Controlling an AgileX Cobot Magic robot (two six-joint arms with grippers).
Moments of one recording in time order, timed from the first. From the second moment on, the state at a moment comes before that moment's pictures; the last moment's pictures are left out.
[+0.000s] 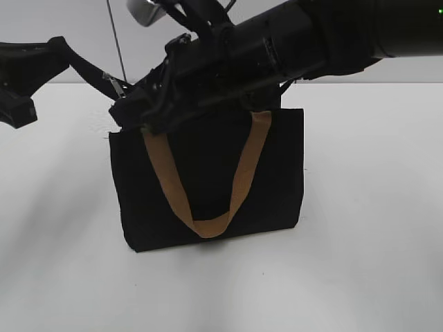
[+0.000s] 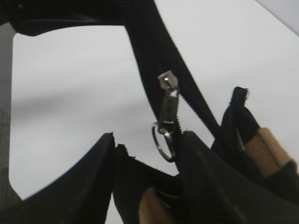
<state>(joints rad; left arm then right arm) -0.15 1.20 -0.49 0.82 -0.69 -0.47 0.60 1.80 -1.25 1.35 0.52 -1.57</state>
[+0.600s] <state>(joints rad) -0.15 1.20 -0.49 0.82 -0.69 -0.47 0.64 1.80 -1.25 1.35 0.48 -1.58</state>
